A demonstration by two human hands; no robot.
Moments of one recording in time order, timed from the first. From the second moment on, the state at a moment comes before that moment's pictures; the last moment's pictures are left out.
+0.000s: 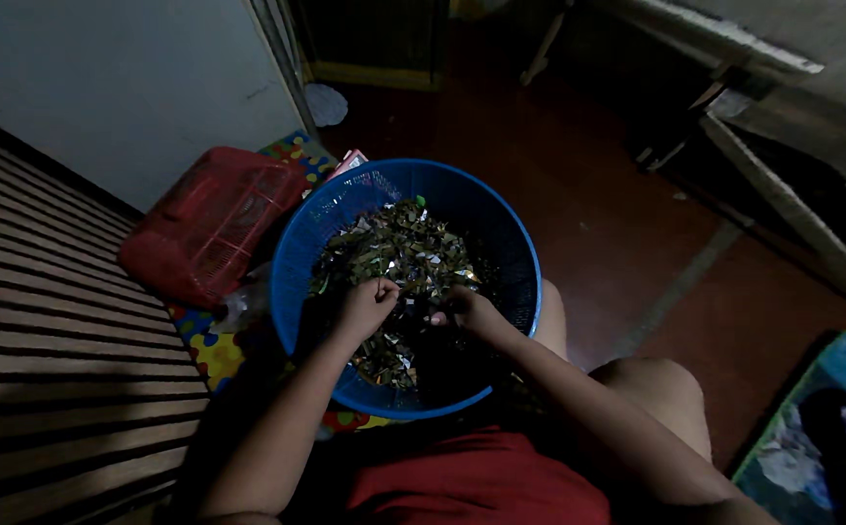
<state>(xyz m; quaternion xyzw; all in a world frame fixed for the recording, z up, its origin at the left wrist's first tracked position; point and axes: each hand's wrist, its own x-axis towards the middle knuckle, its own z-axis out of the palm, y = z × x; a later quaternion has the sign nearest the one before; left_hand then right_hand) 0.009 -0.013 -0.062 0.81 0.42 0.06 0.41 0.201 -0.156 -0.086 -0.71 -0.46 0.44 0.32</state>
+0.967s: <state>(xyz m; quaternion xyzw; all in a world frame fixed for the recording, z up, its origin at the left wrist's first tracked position) 0.010 -0.015 -0.064 0.79 0.40 0.07 0.46 0.197 -0.158 -0.090 -0.67 -0.43 0.51 0.32</state>
